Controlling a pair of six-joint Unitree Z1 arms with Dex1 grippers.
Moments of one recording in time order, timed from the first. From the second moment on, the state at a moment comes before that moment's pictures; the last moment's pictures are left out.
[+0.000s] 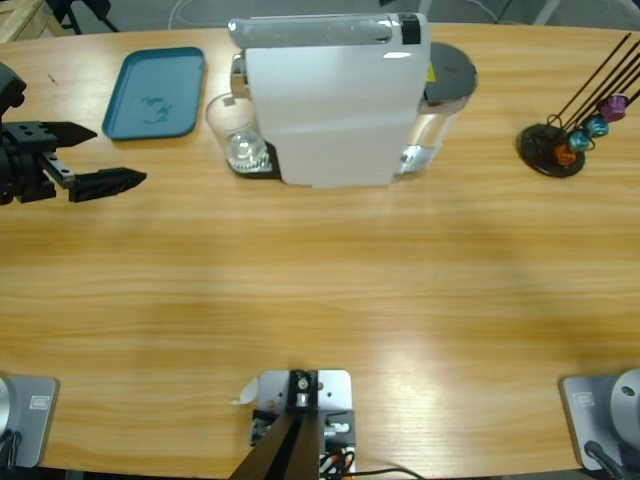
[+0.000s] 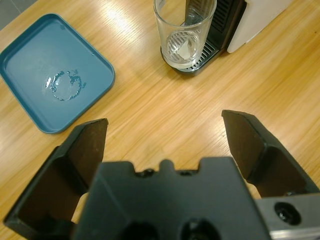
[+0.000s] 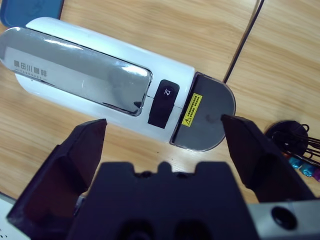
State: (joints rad) arm 0 -0.61 1.26 -0.58 0.01 -0.08 0.18; arm 1 0.68 1.92 -2.16 1.28 -0.09 0.32
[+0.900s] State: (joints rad) arm 0 -0.61 1.22 -0.55 0.01 -0.15 0.18; arm 1 0.76 1.59 -1.82 1.24 -0.06 0.38
